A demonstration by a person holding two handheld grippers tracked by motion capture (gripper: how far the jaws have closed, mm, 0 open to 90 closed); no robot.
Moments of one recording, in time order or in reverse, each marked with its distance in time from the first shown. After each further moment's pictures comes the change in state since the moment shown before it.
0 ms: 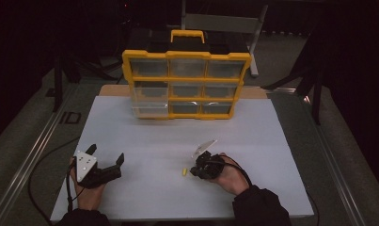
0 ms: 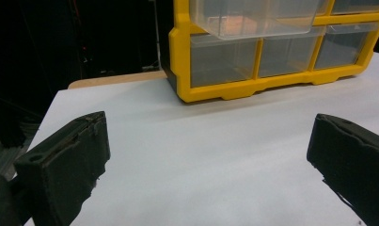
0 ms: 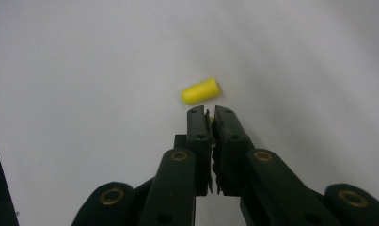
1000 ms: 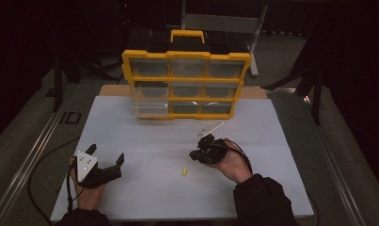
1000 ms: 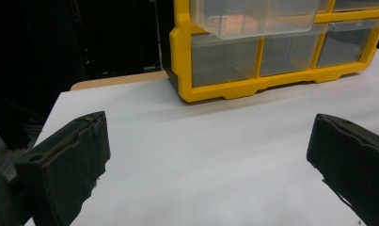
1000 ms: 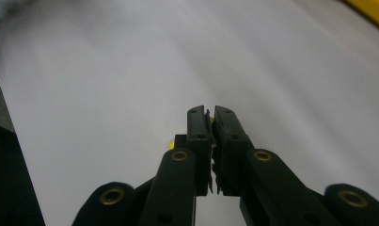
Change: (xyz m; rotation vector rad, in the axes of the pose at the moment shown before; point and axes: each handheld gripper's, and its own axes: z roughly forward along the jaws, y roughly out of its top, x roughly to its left) left arm -0.001 0.000 0.000 0.002 0.007 0.015; right arm -0.012 0.038 -0.043 -0.097 -0.019 0.049
